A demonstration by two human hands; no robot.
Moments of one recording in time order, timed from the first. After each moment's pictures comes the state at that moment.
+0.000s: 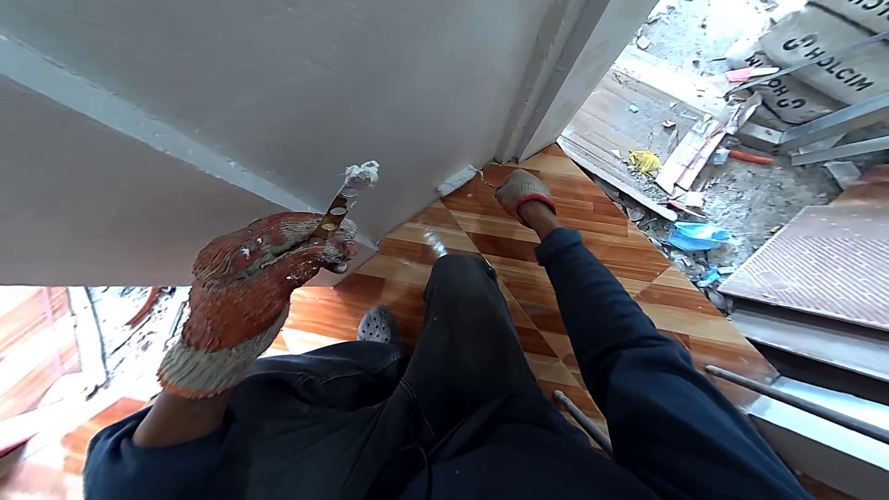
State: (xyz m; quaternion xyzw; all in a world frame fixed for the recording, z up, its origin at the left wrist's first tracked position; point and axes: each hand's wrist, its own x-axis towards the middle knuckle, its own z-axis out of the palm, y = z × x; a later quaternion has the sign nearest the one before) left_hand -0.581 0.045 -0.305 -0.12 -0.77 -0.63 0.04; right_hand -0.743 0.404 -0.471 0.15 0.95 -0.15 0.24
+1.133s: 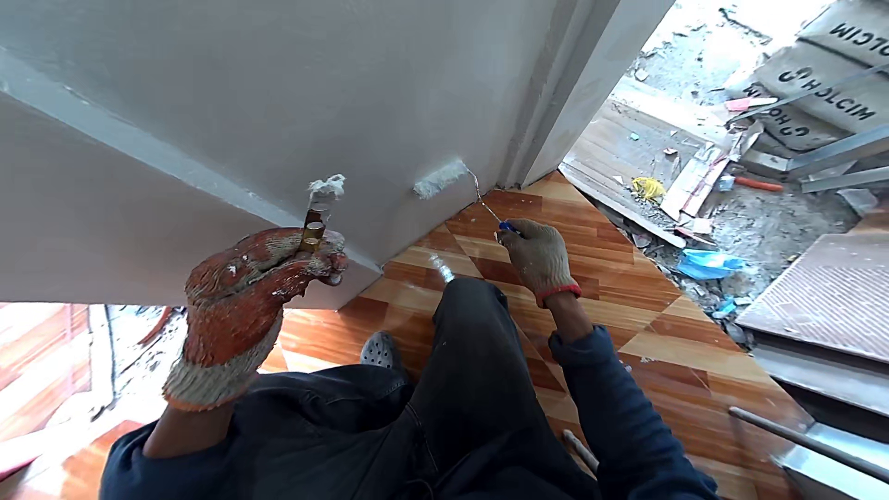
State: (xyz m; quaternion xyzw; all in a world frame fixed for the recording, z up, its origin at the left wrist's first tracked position) left_hand -0.592 0.041 -0.300 -0.15 -0.75 -0.64 0.08; right_hand -0.649 0.403 -0.423 0.11 0.92 -0.38 0.06
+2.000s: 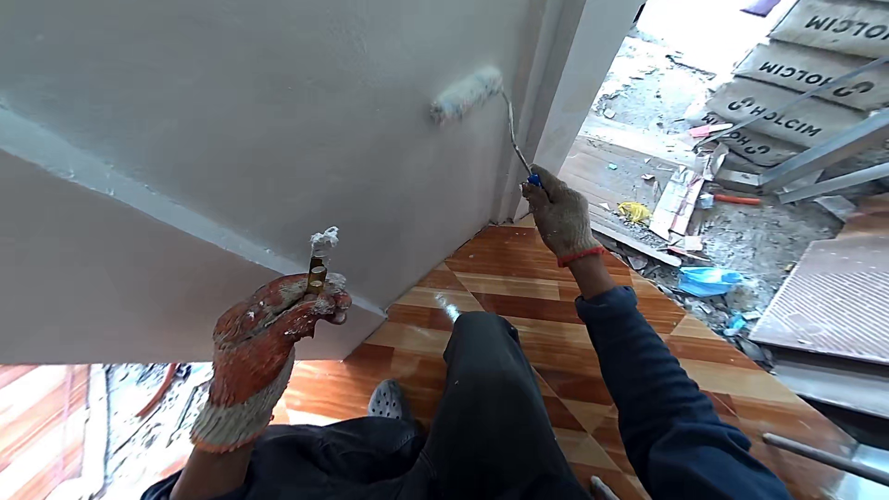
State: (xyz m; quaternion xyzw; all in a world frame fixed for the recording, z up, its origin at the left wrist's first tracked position) left_hand -0.594 0.051 -0.296 -0.18 -0.71 -0.67 0.10; right_hand -0.703 0.458 -0.375 0.00 0.89 -0.41 -0.20
